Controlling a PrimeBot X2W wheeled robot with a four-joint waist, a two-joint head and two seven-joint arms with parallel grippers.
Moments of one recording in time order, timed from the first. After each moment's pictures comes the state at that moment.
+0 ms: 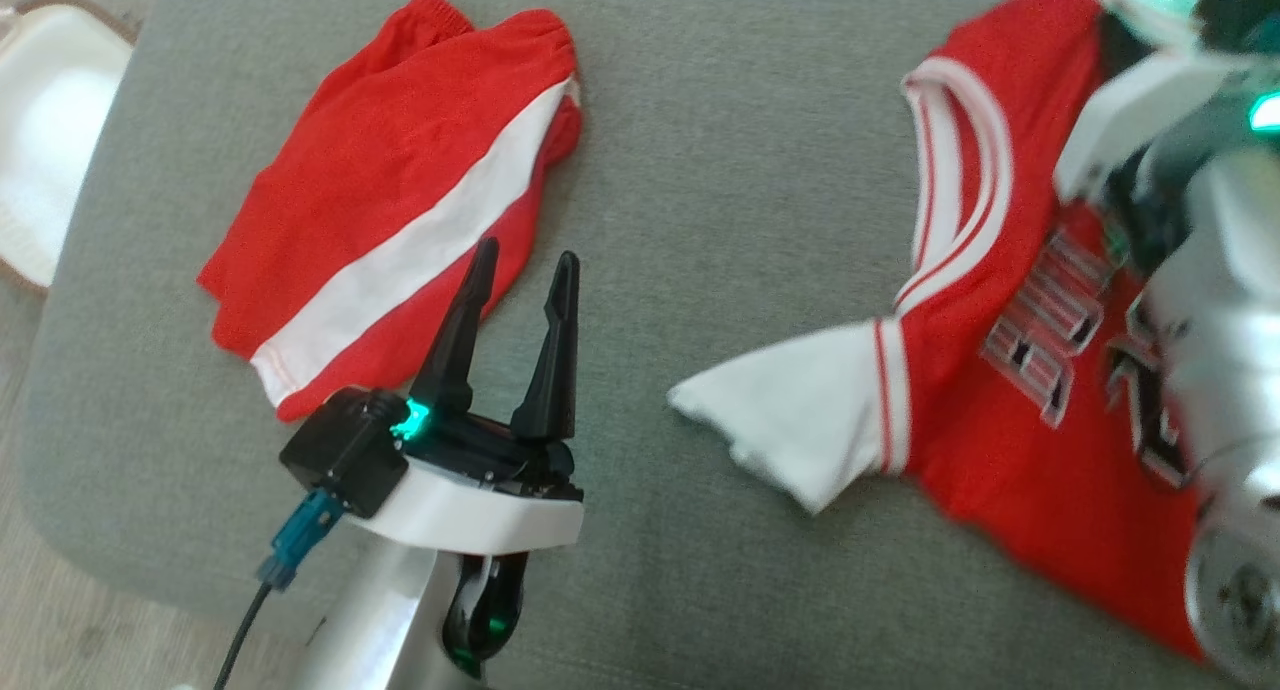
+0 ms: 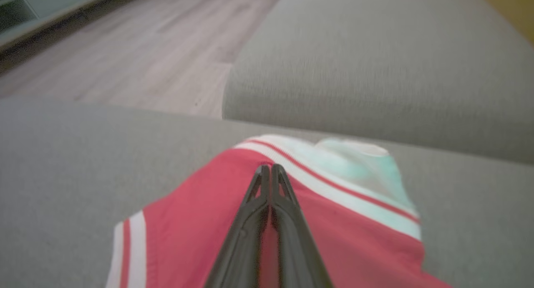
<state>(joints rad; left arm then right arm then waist) -0.25 0.05 -0.42 0.09 -0.46 -0.11 -0.25 -0.96 -0.17 -0.08 1.06 -0.04 0.13 0.03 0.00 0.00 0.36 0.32</state>
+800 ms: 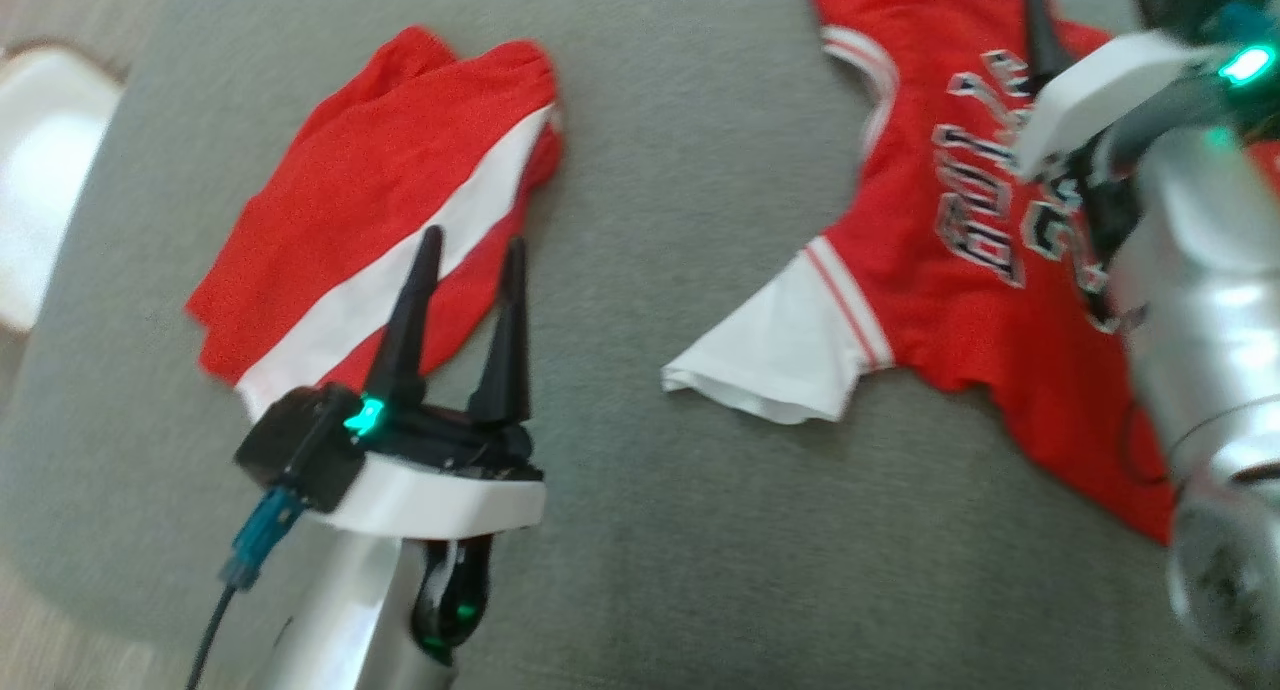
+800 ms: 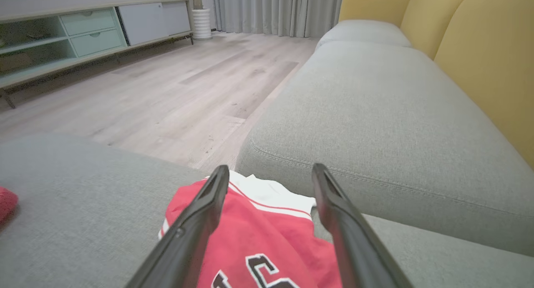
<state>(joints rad) -0.25 0.05 -0.34 0.09 -0.43 -0.09 -0.25 -1.08 -0.15 0.05 1.21 -0.04 0.13 -0.24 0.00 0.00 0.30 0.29</state>
